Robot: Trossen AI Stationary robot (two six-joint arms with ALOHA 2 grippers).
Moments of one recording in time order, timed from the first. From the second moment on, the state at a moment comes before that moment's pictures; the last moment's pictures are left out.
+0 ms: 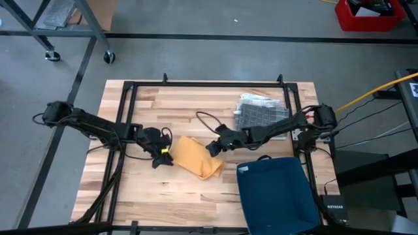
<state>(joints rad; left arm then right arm) -0.09 1.07 0.33 0.07 0.31 -0.69 0.10 1.73 0.93 0.12 0.12 1.07</state>
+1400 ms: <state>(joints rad) -0.38 1.19 0.32 0.19 -0.12 -1.68 0.03 1.86 1.10 -0.07 -0.15 1.01</state>
